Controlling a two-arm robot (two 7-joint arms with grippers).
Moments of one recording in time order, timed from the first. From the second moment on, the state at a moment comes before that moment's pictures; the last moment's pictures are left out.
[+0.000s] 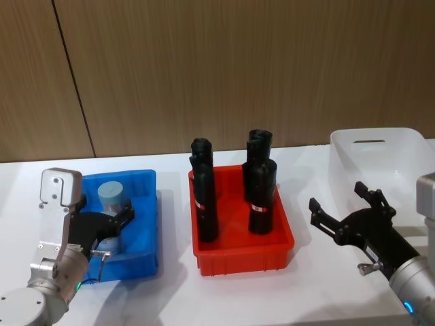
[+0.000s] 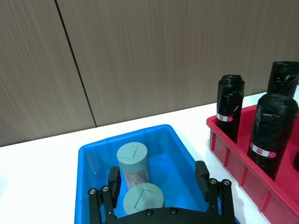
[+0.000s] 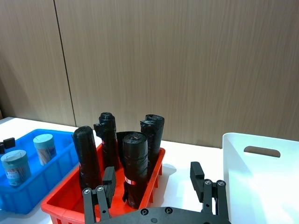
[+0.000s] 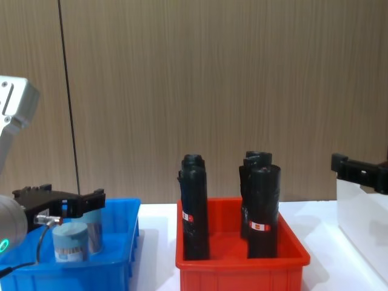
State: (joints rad) left arm -0.30 0.36 0.34 -1.36 -0.38 0.07 0.08; right arm -0.01 0.34 -0.23 -1.77 0.29 0.03 0.07
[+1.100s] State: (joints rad) left arm -0.39 0.33 0.30 -1.21 -0.40 0.13 0.01; right arm -0.01 0.34 -0.23 -1.77 0.29 0.03 0.07
